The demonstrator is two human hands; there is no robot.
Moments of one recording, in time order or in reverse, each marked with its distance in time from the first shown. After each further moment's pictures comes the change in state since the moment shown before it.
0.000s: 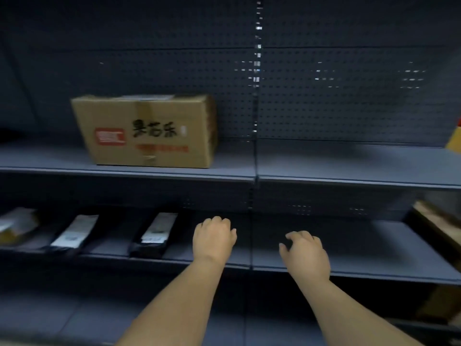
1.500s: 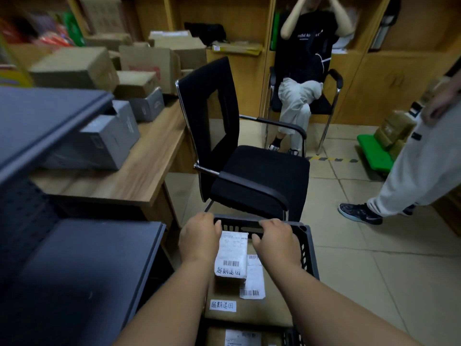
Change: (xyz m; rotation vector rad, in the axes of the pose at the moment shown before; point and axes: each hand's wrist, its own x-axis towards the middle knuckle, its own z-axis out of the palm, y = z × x) left_hand 0.002 0.657 0.212 -0.608 -0.504 1.190; right_hand -0.038 0.505 -0.051 -0.238 0.310 1.439
